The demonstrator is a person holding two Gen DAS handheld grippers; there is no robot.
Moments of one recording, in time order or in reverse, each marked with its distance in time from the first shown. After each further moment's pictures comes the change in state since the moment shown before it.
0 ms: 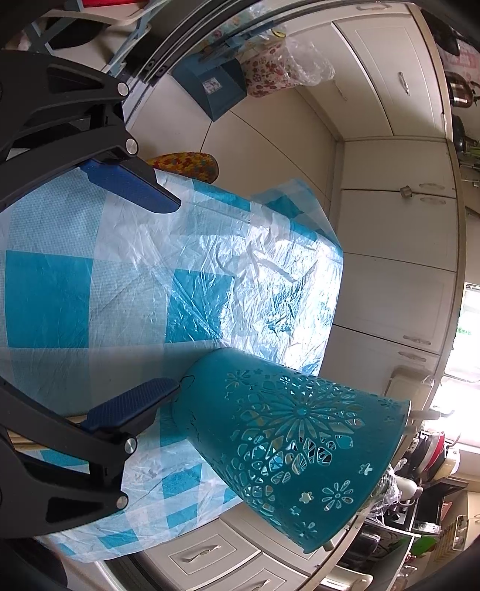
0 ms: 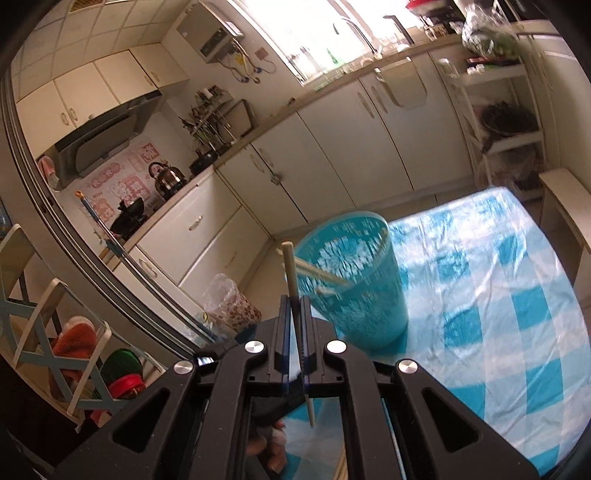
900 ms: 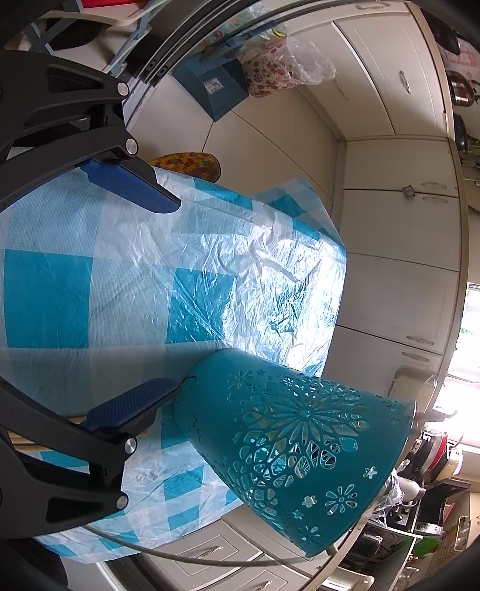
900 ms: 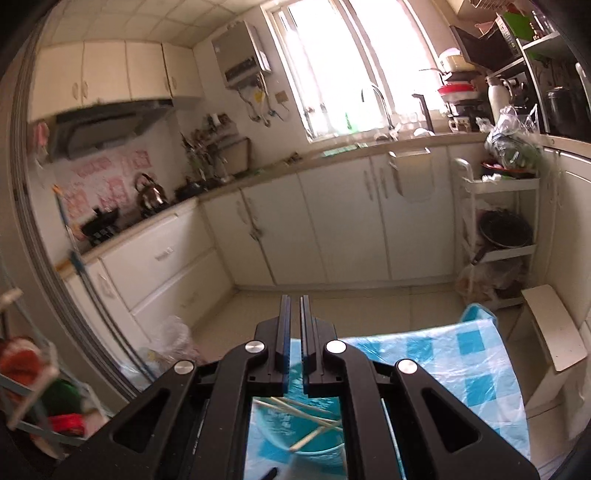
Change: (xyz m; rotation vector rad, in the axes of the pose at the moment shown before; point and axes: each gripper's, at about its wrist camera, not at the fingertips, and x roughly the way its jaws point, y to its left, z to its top) left arm 0.003 -0.002 0.000 0.002 0.013 0.002; right arm 0.049 0.027 0.081 -0.238 -0.179 -0.170
